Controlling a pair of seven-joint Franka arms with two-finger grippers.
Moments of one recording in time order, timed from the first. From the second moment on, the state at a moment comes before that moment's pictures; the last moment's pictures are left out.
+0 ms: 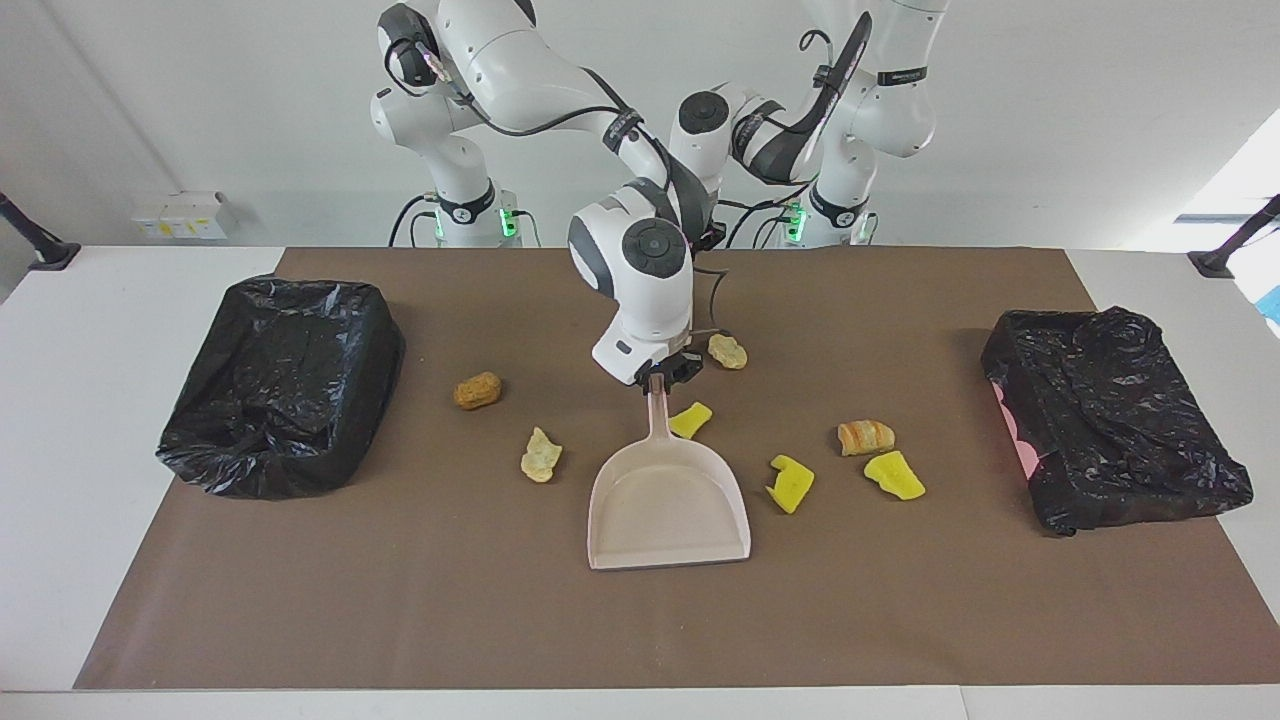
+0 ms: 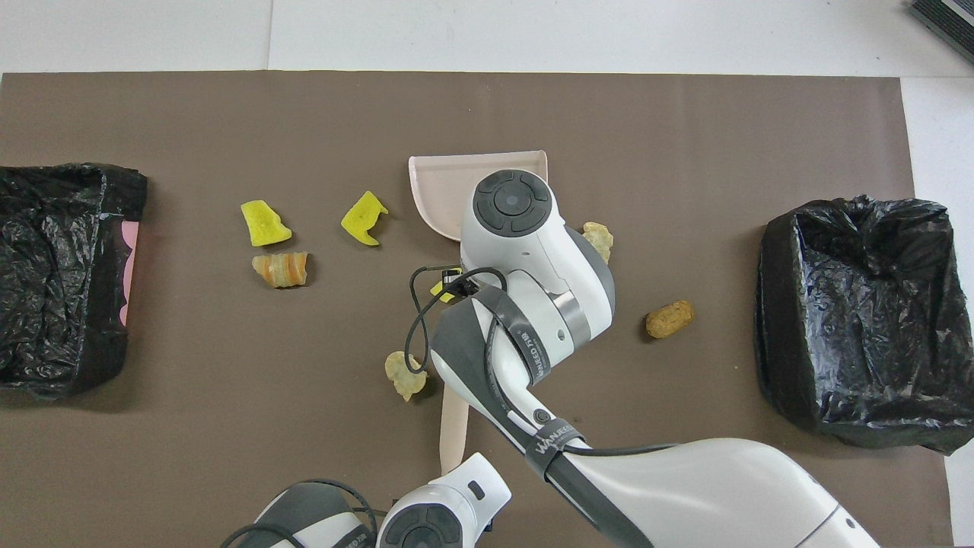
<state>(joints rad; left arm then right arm) -0.88 -0.18 -0.11 -2.49 -0.20 2.21 -0.69 0.50 0.50 0.09 -1.53 0.05 1.96 0.54</state>
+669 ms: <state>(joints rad) -0.62 -0.25 -0.09 -2.39 -0.19 1.93 -0.51 0.40 0.35 0.09 -1.52 0.00 1.76 0.18</state>
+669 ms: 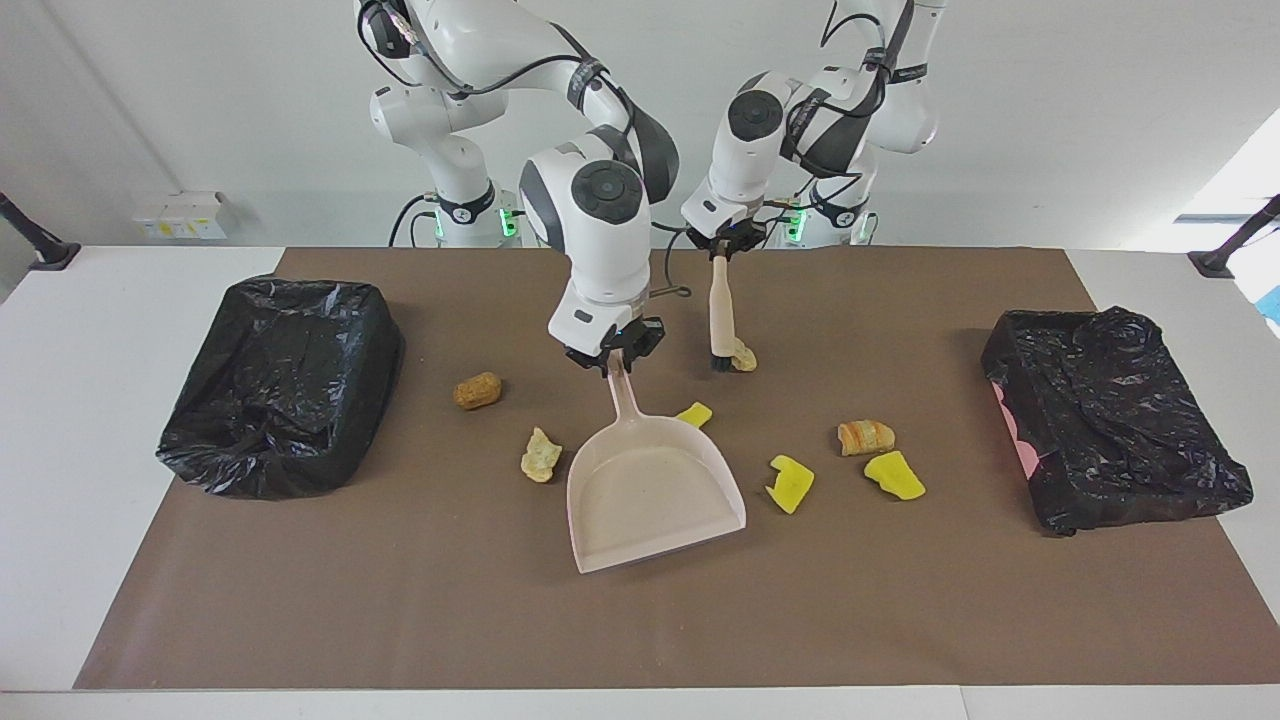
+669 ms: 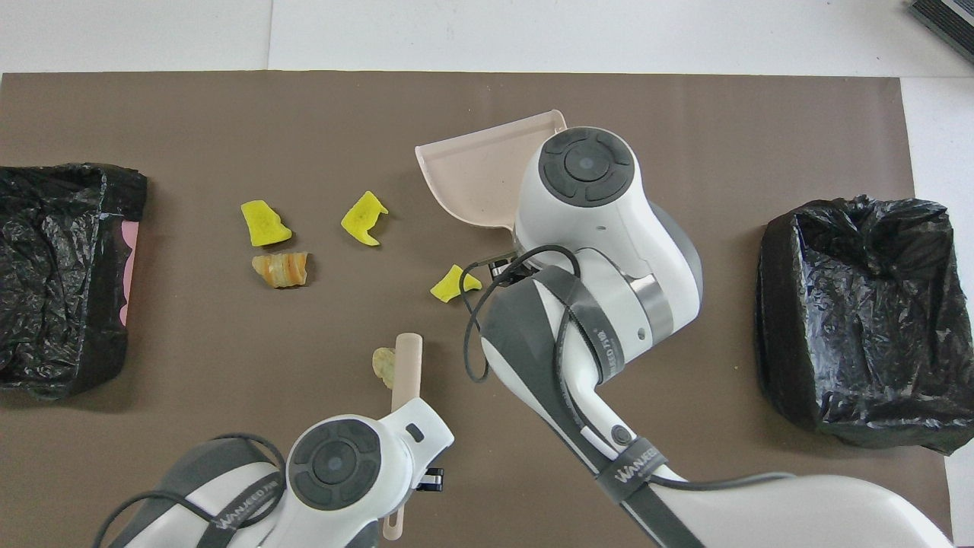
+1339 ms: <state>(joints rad) -0.19 -0.25 -0.08 -2.31 -0.11 1.88 -0.28 0.29 0.34 0.08 -1.54 -0.09 1.67 -0.61</state>
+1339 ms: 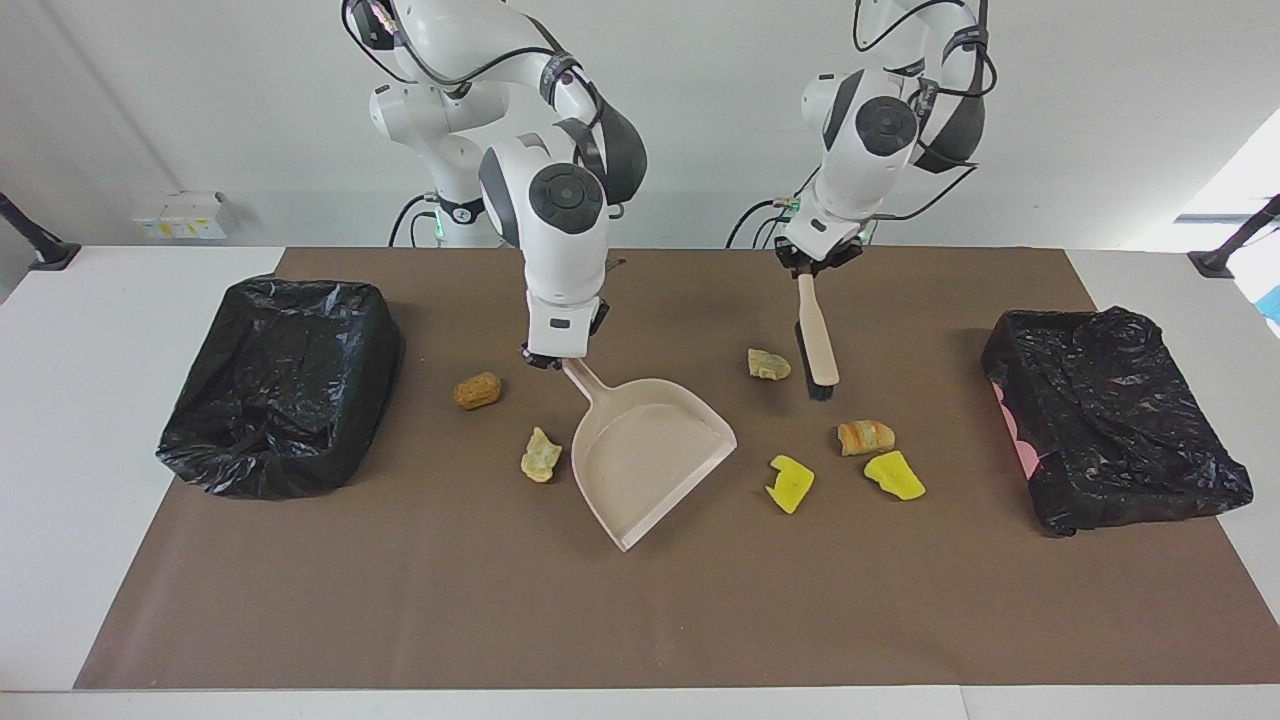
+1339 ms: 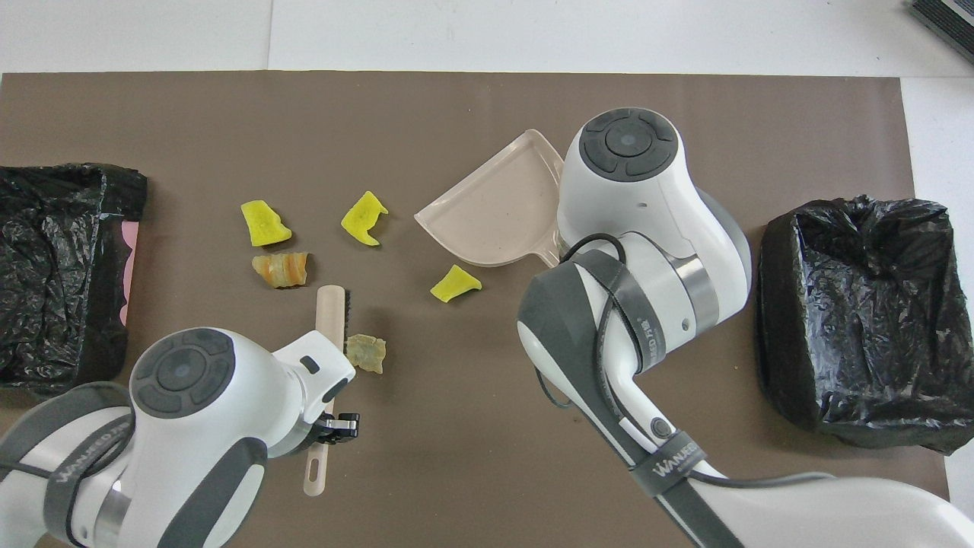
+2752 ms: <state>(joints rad) -0.01 0.07 -0.10 -1.96 -0.03 1.93 -0.22 0.45 0.36 0.11 -1.57 -0.27 1.78 -0.75</state>
